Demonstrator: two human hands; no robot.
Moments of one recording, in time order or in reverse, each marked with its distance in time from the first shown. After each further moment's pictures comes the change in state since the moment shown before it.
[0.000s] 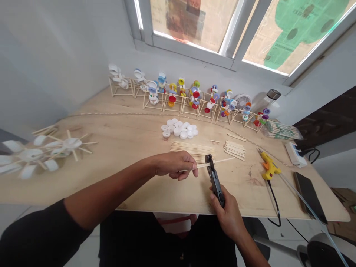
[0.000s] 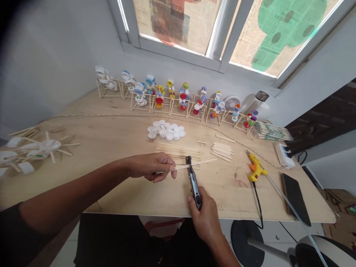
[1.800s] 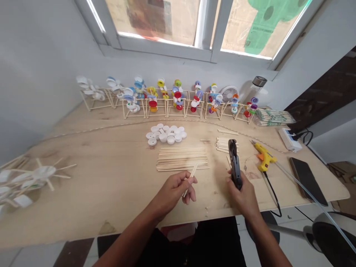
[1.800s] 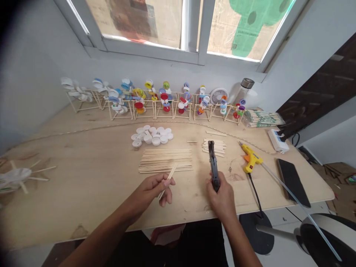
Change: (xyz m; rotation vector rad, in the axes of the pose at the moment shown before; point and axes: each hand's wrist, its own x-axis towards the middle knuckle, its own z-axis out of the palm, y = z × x) left_hand 0.023 -0.021 0.068 -0.269 0.505 0.107; right_hand 0.026 0.038 -0.042 -0.043 0.313 0.176
